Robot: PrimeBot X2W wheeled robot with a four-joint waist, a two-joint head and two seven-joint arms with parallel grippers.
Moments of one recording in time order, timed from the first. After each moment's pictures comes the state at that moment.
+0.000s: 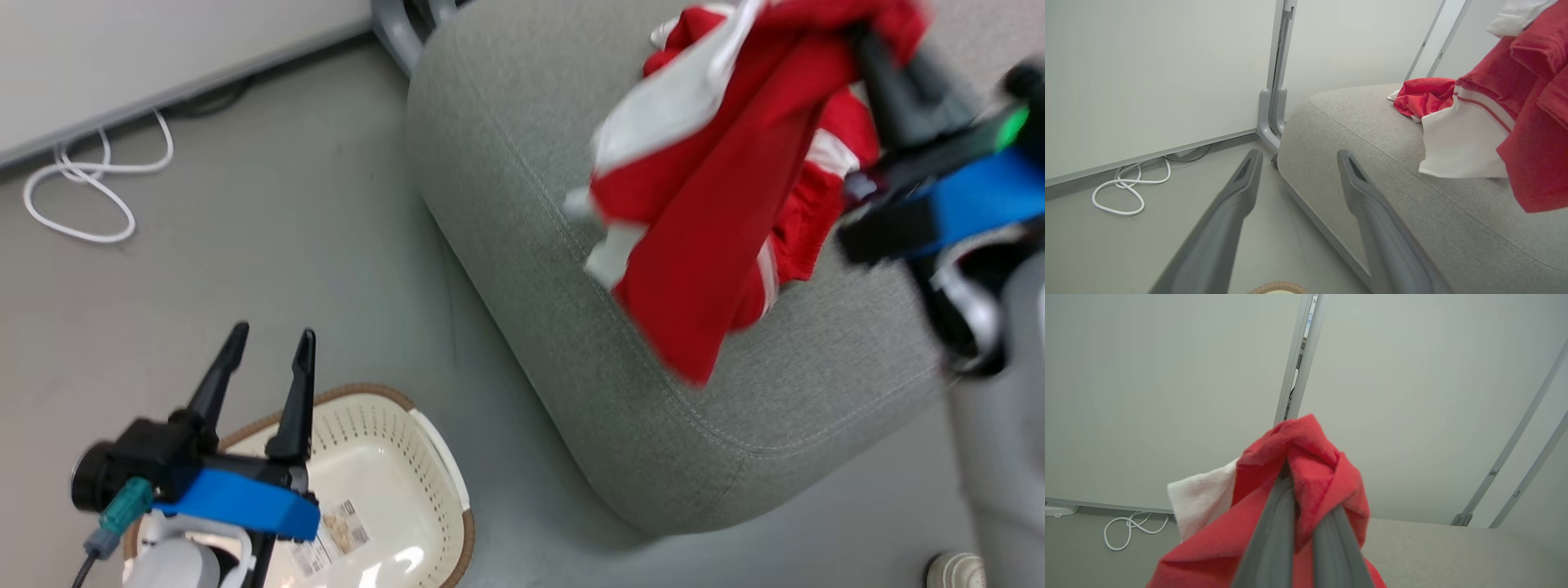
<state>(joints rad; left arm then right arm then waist) -0.12 0.33 -0.28 0.14 -0.42 -0.05 -0.23 -0.62 -0.17 0.10 -0.03 0.16 0.13 0.11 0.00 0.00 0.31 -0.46</state>
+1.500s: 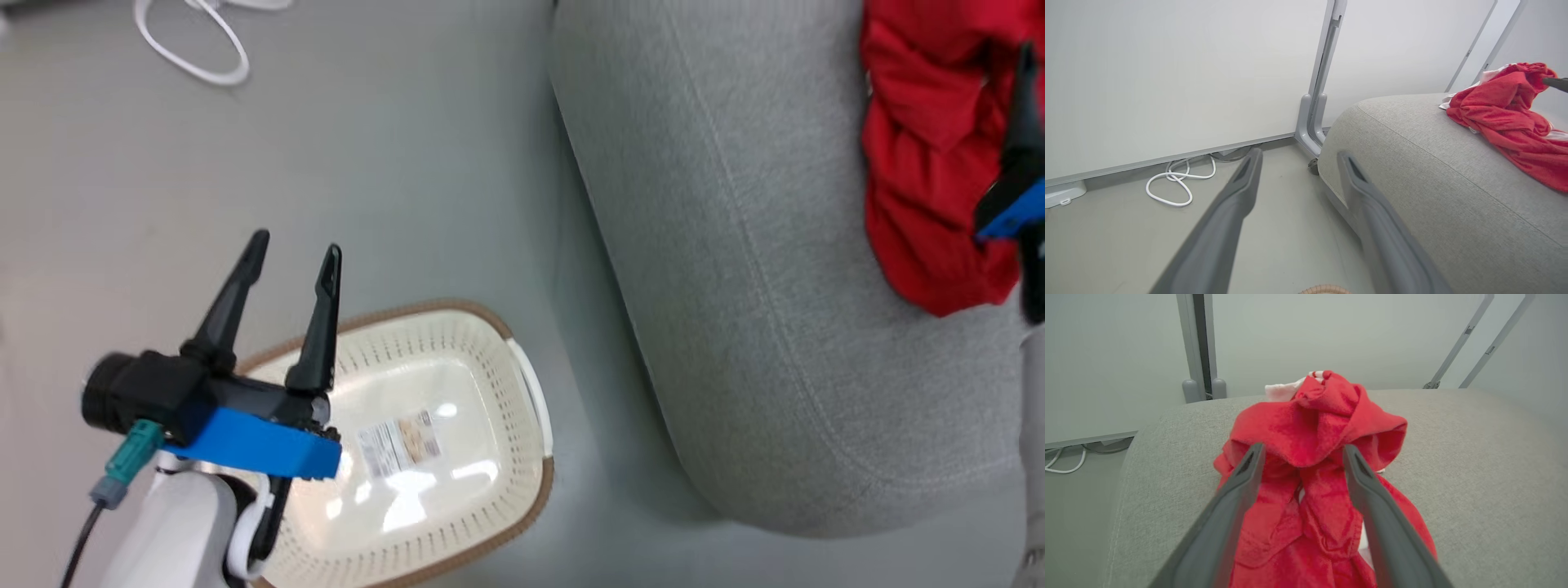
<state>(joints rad) -0.29 0.34 -0.33 0.09 -0.40 -0.06 -0.23 -0.86 -0.23 -0.33 0.72 -0.05 0.13 -0.10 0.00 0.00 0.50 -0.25</state>
